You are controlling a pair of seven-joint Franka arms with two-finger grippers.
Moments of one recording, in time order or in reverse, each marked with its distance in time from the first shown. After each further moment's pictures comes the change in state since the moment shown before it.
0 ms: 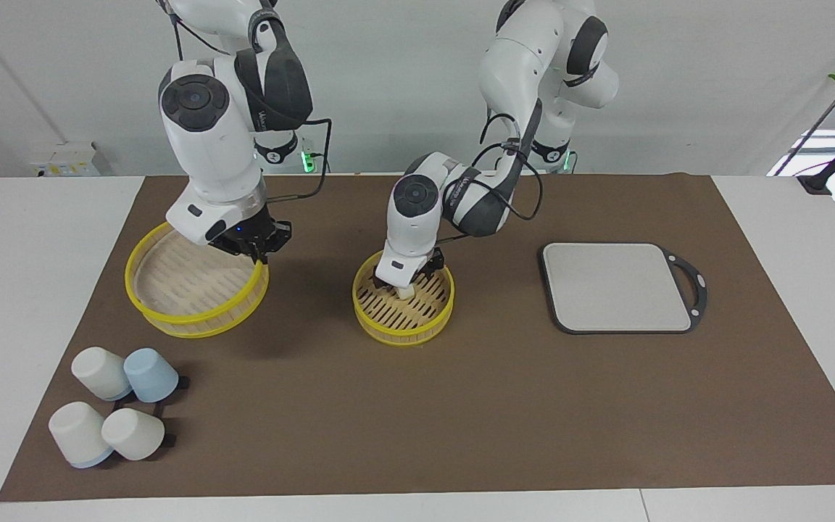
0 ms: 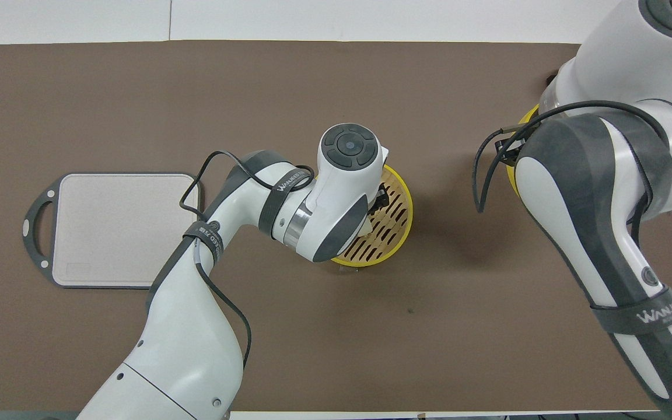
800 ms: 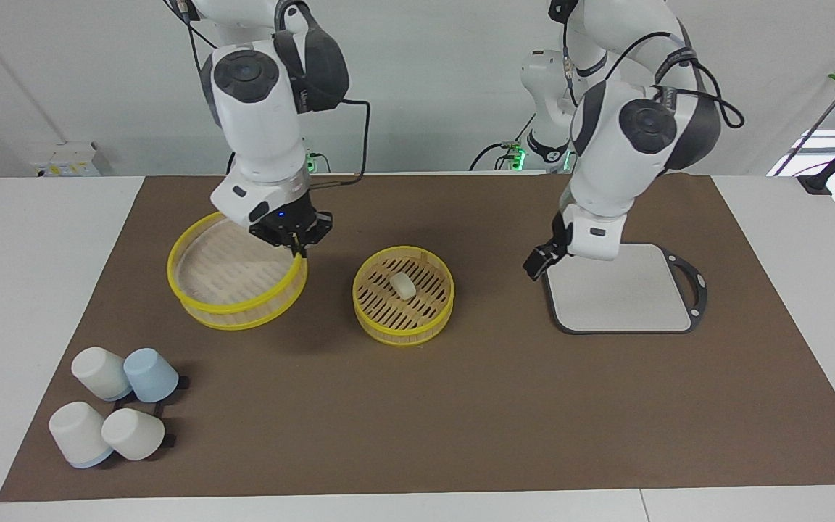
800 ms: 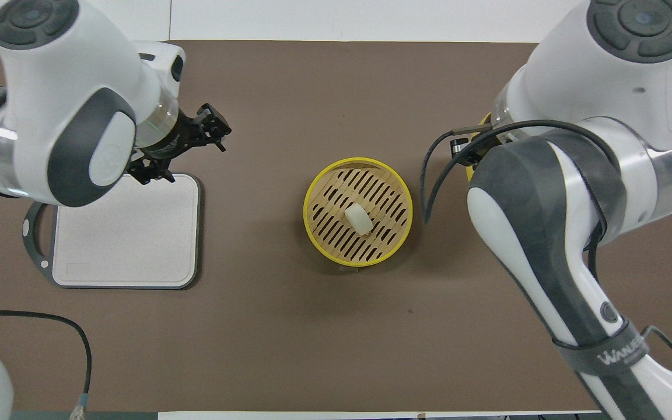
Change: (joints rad) left arm 0.358 -0.294 0.080 0.007 0.020 -0.284 0.192; right arm 0.136 0.004 0.011 0.056 0.050 0.027 0.221
